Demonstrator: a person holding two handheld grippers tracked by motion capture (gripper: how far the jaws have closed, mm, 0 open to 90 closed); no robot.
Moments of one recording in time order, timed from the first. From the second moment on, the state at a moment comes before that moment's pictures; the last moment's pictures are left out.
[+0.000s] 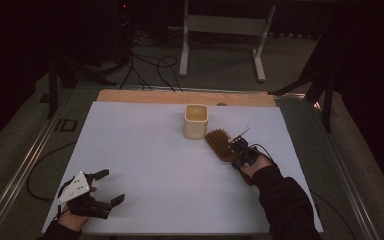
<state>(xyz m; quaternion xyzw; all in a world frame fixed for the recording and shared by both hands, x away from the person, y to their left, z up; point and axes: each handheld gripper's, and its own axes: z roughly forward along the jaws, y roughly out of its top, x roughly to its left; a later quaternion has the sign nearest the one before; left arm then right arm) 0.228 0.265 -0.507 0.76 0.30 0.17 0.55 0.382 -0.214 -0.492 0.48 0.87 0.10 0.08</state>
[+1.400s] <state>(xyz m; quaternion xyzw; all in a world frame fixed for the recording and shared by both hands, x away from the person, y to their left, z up) 0.229 0.263 -0.508 0.76 0.30 0.17 0.55 0.325 -0.230 -0.462 0.44 0.82 0.31 0.16</state>
